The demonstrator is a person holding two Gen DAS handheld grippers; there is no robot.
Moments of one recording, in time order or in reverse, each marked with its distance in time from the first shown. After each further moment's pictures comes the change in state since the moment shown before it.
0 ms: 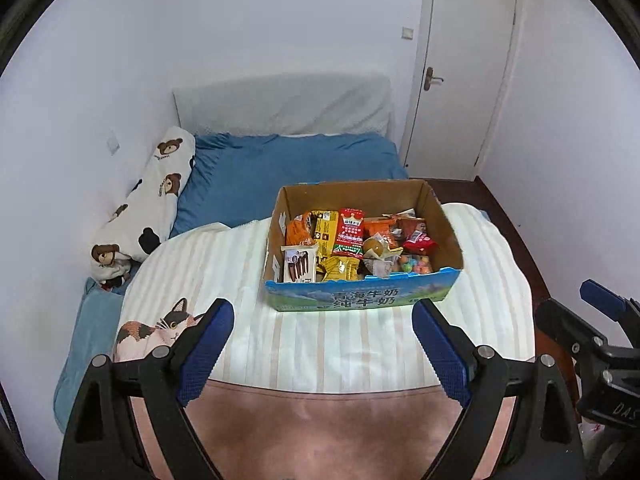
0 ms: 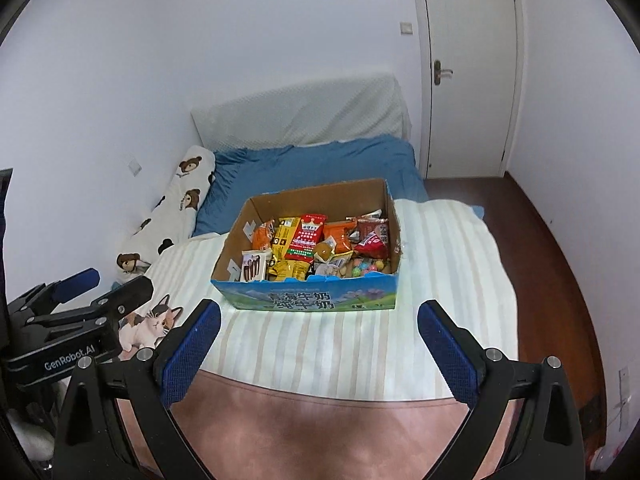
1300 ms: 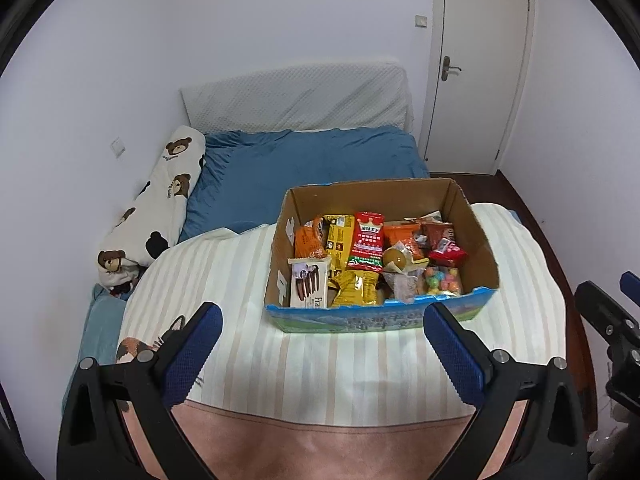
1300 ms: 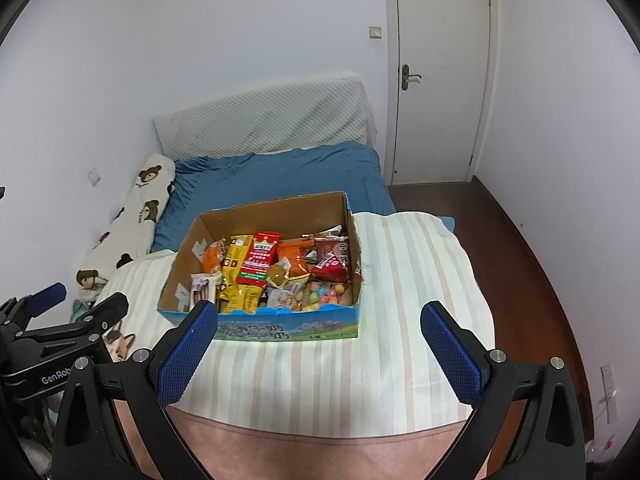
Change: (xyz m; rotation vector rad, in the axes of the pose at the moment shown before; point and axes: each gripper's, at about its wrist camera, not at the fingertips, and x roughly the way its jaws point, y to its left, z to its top) left arm 0.077 -0.009 0.027 0.006 0.024 0.082; right arm 0.058 -0.028 0.027 0.042 -0.014 -0.150
